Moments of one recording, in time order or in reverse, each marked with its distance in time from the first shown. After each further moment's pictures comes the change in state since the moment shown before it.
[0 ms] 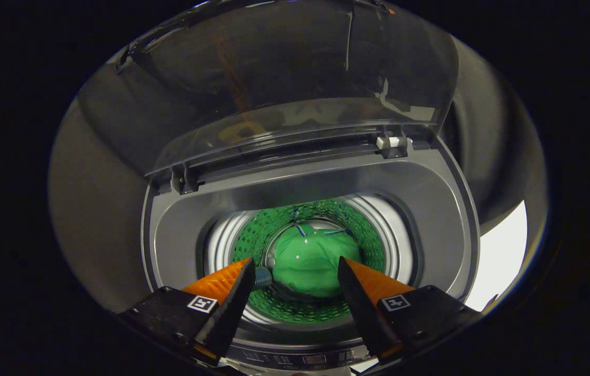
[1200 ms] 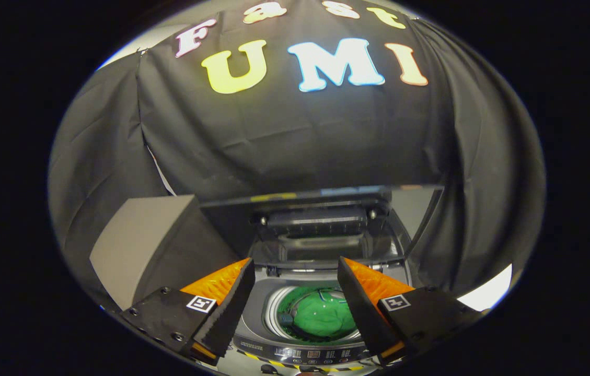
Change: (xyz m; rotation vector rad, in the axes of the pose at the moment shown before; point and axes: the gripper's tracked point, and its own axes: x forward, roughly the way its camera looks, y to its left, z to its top) arm -0.210 0.049 0.152 -0.143 -0.453 0.194
